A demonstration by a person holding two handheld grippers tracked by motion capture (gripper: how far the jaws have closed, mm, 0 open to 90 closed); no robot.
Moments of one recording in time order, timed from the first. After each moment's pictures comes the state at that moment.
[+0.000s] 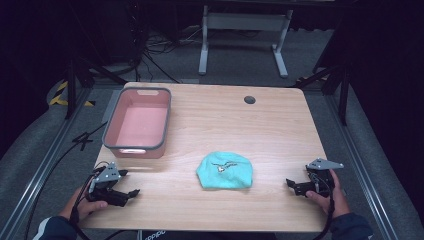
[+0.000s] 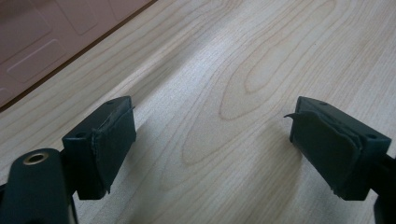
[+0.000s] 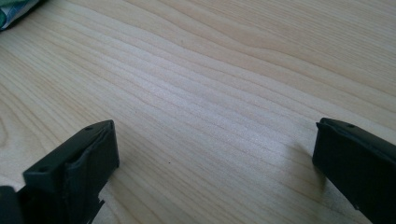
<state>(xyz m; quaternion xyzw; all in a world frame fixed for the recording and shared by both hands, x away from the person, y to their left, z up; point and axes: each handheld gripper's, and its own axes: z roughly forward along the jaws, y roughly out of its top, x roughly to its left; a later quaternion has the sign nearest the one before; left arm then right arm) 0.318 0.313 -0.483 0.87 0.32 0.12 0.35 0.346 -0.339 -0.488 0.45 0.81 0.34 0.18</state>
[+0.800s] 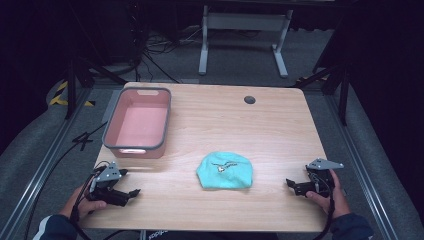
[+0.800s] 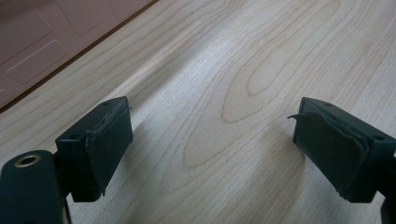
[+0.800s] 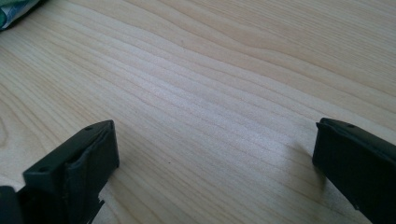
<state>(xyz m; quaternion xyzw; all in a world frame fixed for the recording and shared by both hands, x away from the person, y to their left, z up) 0.320 0.312 -0.482 0.87 0.32 0.12 0.35 0.346 -0.339 -0.488 0.45 0.81 0.34 0.18</state>
